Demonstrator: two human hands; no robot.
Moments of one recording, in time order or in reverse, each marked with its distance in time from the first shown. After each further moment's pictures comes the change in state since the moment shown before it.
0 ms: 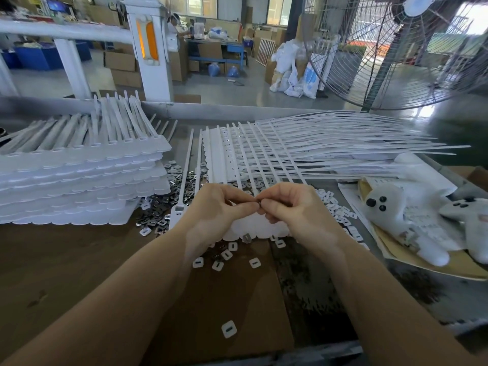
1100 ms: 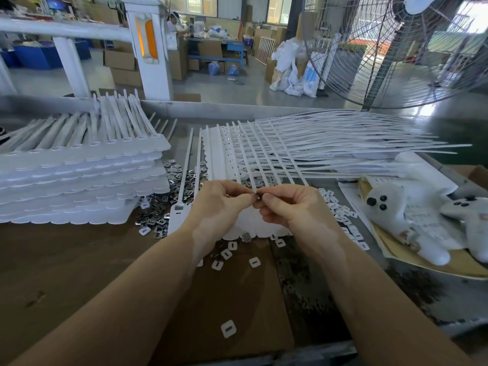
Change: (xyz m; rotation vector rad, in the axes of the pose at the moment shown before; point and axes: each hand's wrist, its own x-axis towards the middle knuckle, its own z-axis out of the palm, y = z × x) left_hand 0.004 0.003 0.011 -0.068 0.163 -0.077; right_hand 0.000 0.006 0.005 0.330 0.086 0.096
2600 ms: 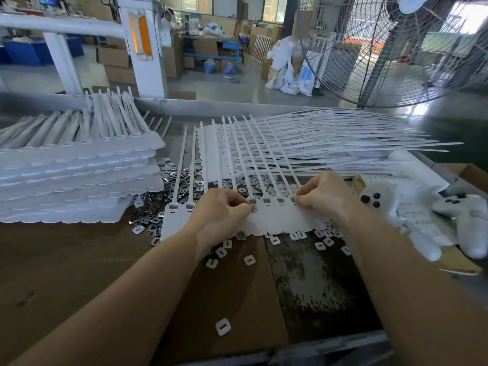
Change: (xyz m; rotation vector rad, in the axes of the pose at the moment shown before) left_hand 0.000 -0.006 0.006 0.245 -0.109 -0.061; right_hand 0.034 -0.013 -0.055 -0.850 0.218 0.210
